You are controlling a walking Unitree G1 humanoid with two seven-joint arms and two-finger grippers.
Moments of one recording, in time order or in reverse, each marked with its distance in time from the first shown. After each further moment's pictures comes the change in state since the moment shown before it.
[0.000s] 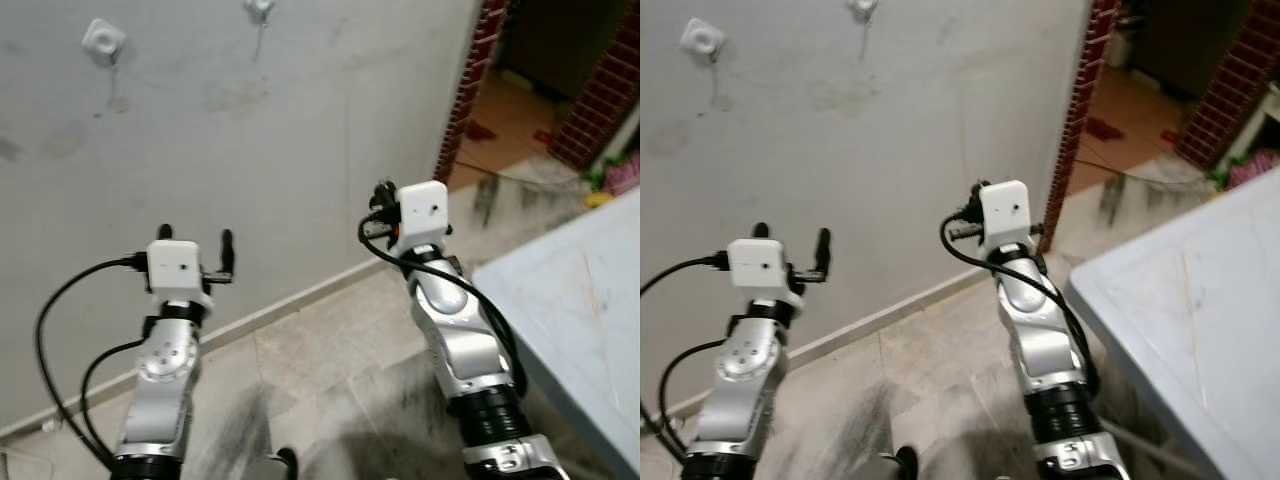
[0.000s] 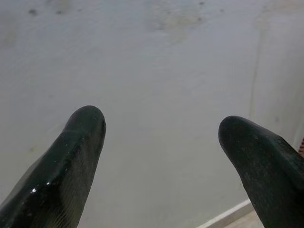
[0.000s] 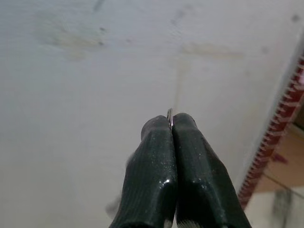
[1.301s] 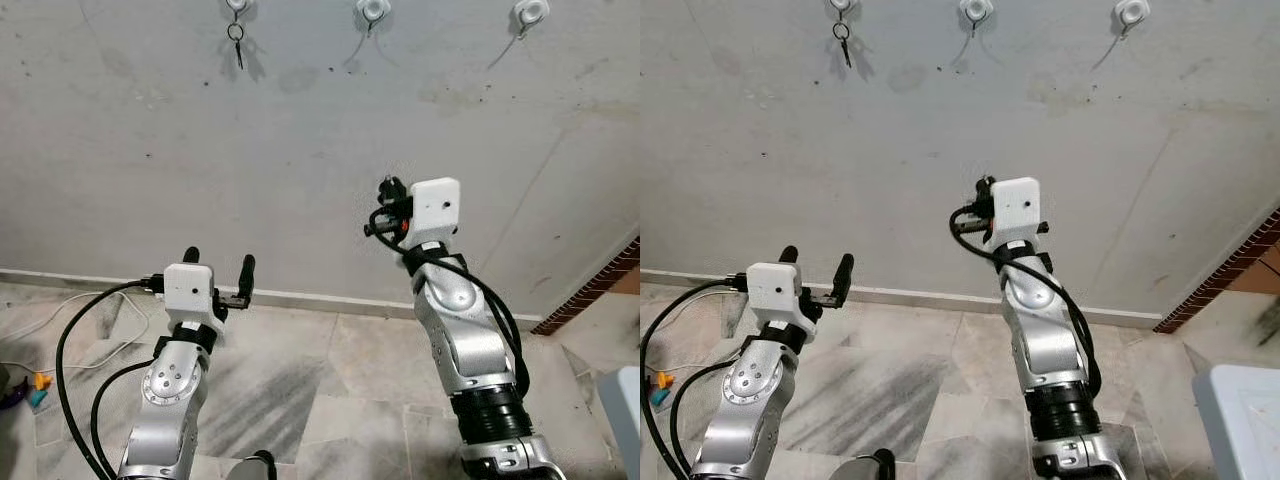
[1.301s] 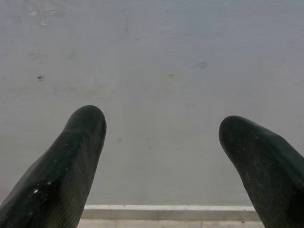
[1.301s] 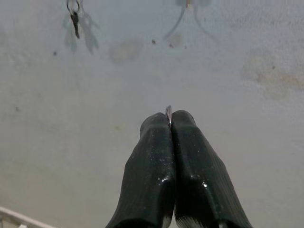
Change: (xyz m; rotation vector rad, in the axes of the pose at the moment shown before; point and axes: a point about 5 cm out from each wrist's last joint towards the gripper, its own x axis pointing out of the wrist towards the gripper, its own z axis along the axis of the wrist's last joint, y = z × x) left arm -0.018 0.000 -0.022 -0.076 0.067 -0.089; right arm 0.004 0.010 0.011 0.091 -0.033 0.035
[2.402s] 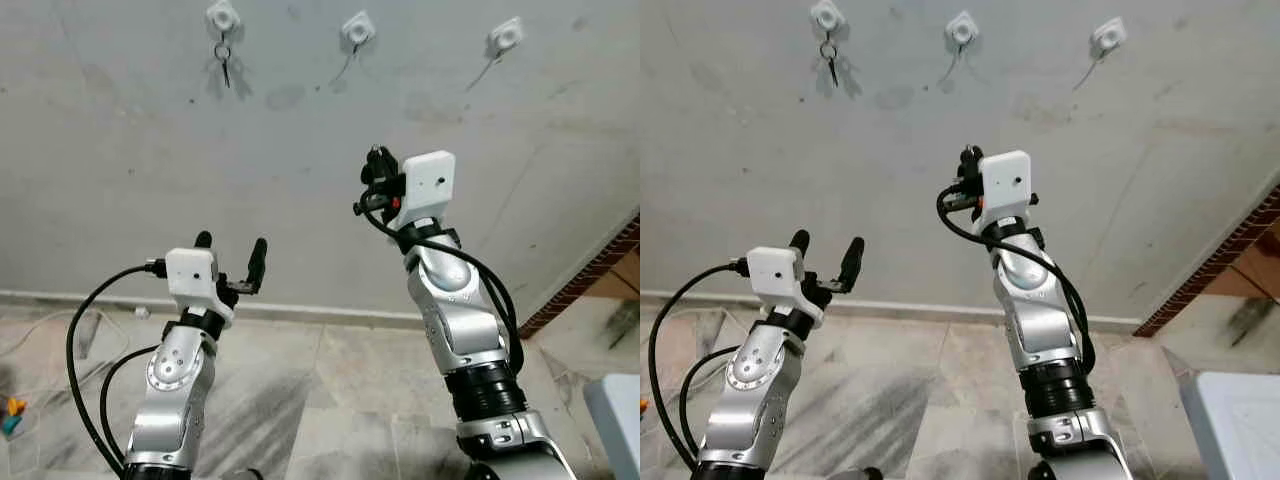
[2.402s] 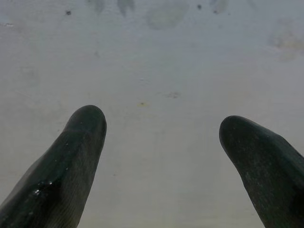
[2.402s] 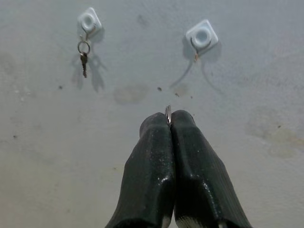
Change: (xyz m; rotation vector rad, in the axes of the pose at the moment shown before) left arm 0.010 -0.009 0.016 -0.087 -0.056 -0.077; right arm 0.013 0.005 0.019 -0.020 -0.111 0.068
